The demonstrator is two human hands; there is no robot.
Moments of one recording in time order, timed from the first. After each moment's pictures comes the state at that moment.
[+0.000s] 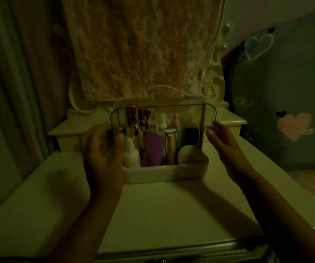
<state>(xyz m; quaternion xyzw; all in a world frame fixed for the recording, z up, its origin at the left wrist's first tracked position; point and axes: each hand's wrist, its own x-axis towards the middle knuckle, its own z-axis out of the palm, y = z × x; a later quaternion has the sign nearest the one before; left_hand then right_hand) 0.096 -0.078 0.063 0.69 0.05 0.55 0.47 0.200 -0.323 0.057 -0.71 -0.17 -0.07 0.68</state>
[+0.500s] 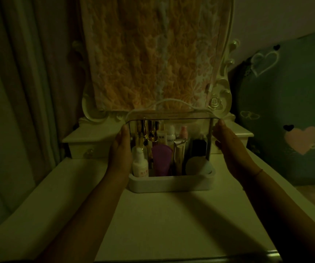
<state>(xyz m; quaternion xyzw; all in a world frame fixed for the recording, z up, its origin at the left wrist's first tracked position) 0.133 -0.062 0.091 0.67 0.12 0.29 0.67 0.194 -0.300 0.106 -0.68 -0.19 -0.07 0.70</state>
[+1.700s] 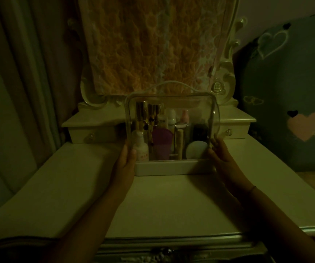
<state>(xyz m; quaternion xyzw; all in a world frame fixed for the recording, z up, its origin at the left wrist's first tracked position) 0.124 -0.058 0.000 0.72 0.09 0.27 0.63 0.187 -0.311 0.020 -0.72 -0.19 -0.01 0.67</state>
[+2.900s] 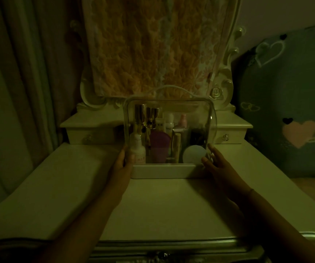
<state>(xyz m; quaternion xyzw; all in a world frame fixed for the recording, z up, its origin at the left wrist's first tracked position) 0.131 -0.047 -0.011 0.72 0.11 0.25 0.64 0.189 -0.314 0.016 -0.76 -0.14 0.04 0.64</state>
